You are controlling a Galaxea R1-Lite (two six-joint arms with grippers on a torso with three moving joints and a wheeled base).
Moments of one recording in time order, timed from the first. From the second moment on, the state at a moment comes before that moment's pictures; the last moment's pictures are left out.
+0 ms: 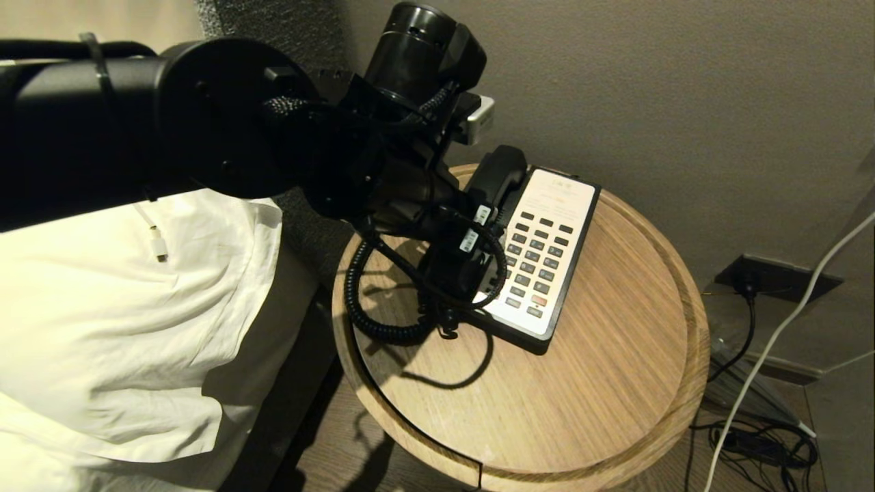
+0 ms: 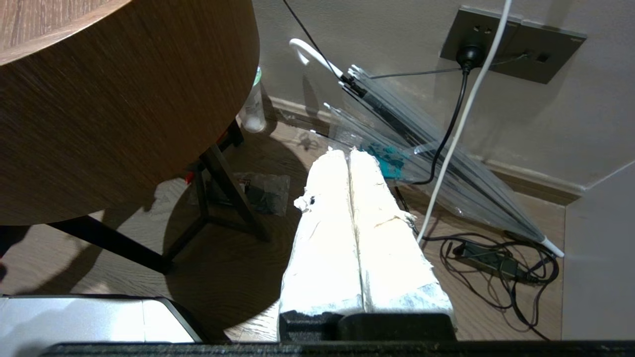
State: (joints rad) left arm -0.83 1.93 -1.92 0.58 0.29 0.01; right arm 0.01 0.01 0.00 0.00 0.00 -0.04
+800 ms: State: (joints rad) left arm -0.83 1.92 -1.92 0.57 0.29 0.01; right arm 0.01 0.01 0.00 0.00 0.00 -0.04
